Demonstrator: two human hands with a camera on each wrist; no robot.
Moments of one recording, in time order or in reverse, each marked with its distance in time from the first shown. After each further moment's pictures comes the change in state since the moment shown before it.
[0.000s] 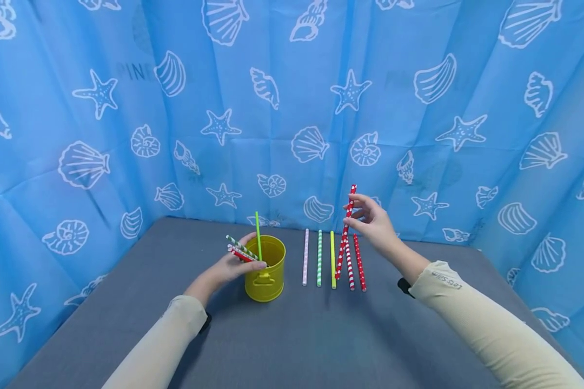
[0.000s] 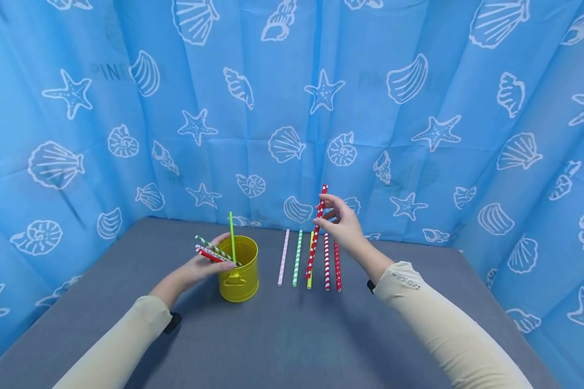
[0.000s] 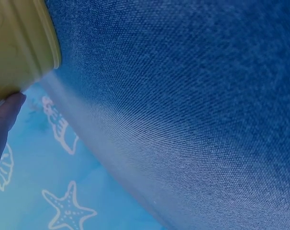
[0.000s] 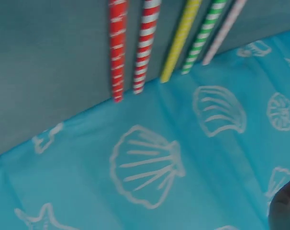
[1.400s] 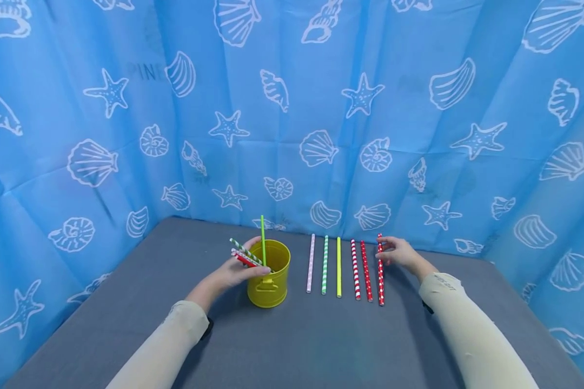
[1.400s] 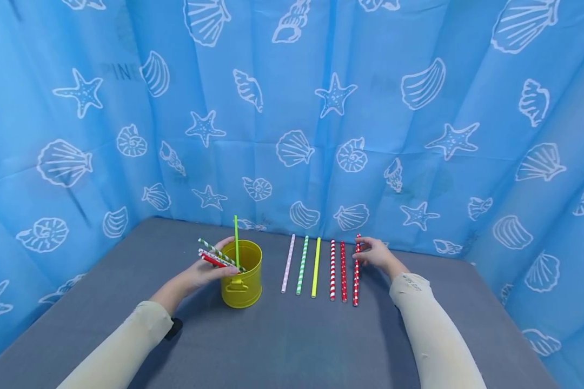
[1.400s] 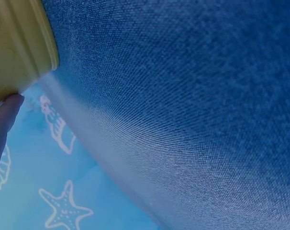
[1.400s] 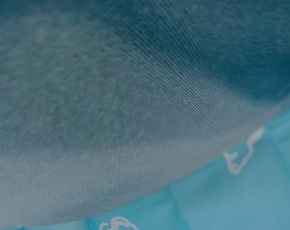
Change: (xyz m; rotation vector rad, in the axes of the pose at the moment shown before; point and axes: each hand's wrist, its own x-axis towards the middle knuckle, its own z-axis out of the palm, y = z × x) left_hand 0.002 -0.007 -0.002 -0.075 -0.014 0.043; right_hand 0.010 0.148 -0.044 -0.168 -0.247 0.413
